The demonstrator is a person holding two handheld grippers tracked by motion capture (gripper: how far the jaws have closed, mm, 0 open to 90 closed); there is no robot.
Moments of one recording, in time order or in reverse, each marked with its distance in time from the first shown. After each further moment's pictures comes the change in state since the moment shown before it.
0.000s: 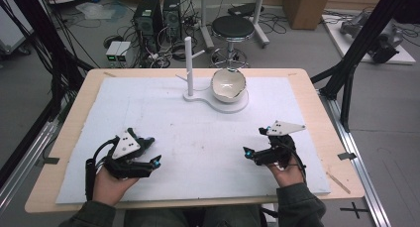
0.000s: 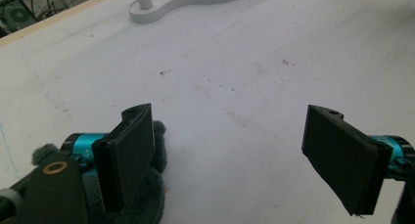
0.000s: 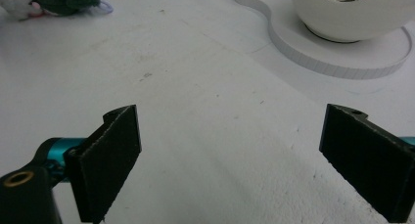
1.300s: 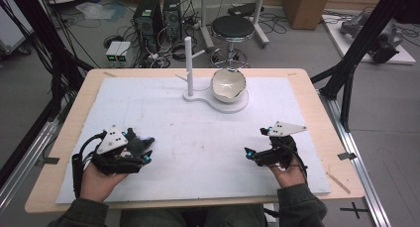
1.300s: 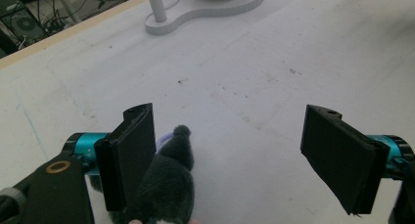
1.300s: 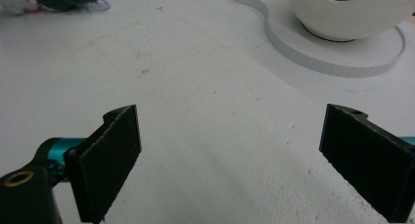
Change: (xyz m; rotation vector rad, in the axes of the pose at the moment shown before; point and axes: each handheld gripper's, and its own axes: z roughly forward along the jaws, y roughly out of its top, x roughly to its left) left arm 0.022 0.008 -0.021 -0.025 -0.003 0.002; right arm 0.000 -0.002 -0.003 0.002 -0.012 -0.011
